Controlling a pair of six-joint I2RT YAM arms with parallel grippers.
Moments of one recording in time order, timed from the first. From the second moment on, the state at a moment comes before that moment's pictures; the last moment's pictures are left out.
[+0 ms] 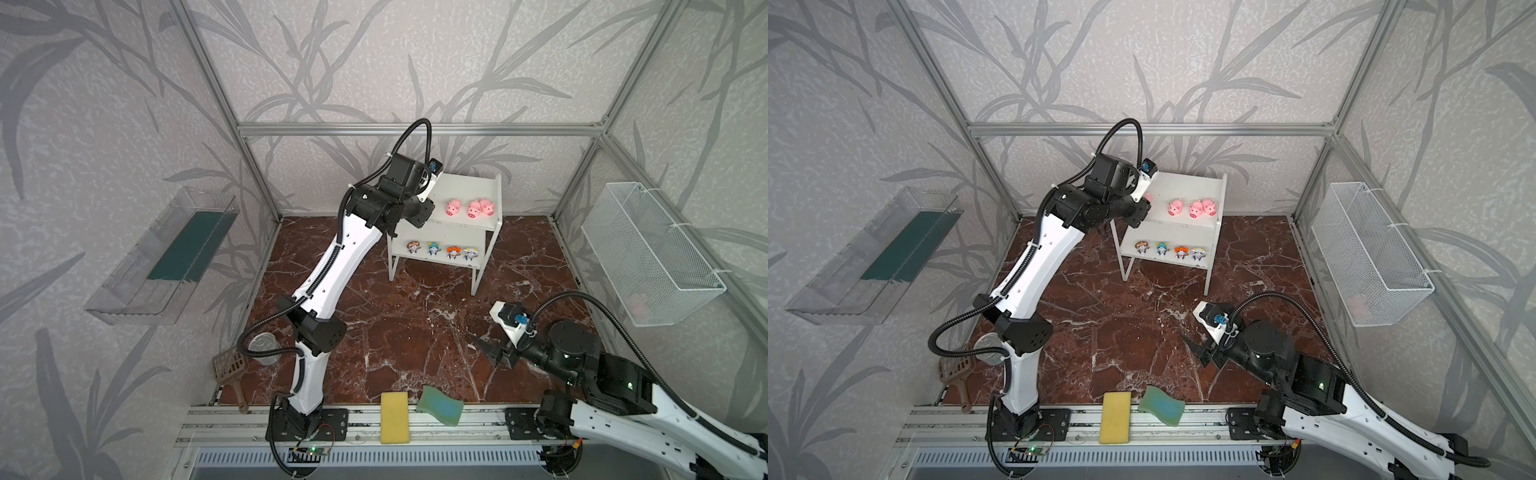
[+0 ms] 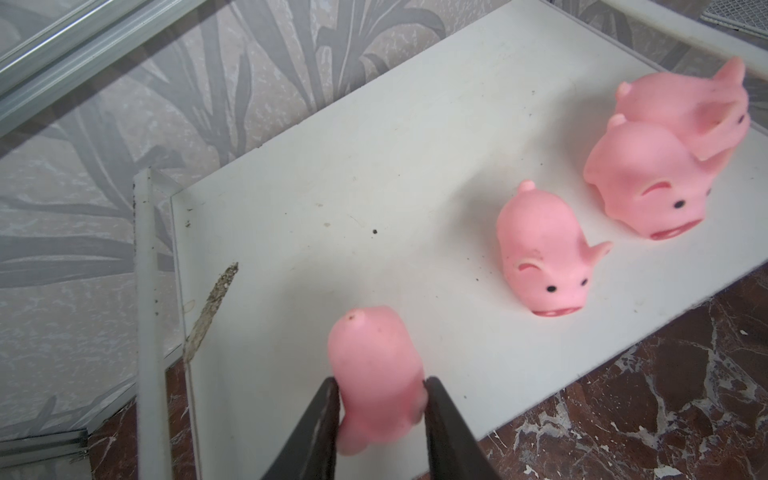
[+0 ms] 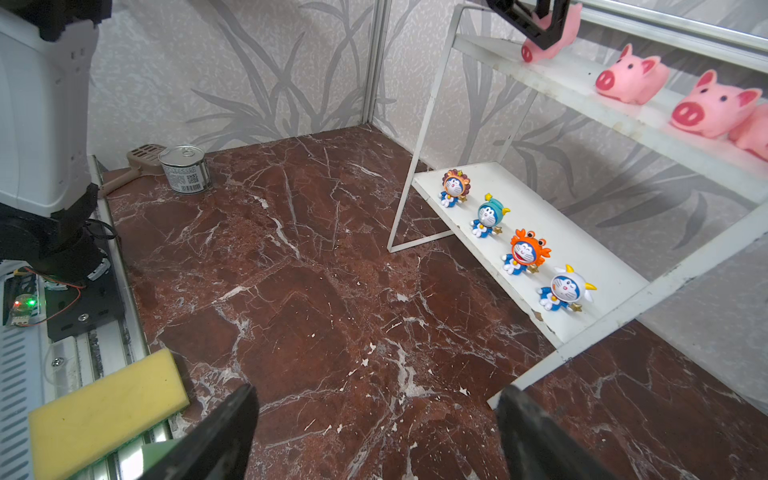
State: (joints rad) left arm -0.62 2.04 2.54 -1.13 -0.10 0.19; right arm 1.05 0.52 0.75 -0.55 0.22 -0.10
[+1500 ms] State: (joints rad) left arm -0.57 1.42 1.73 -0.82 -0.19 0.20; right arm 0.86 0.67 0.71 -0.59 0.44 0.16
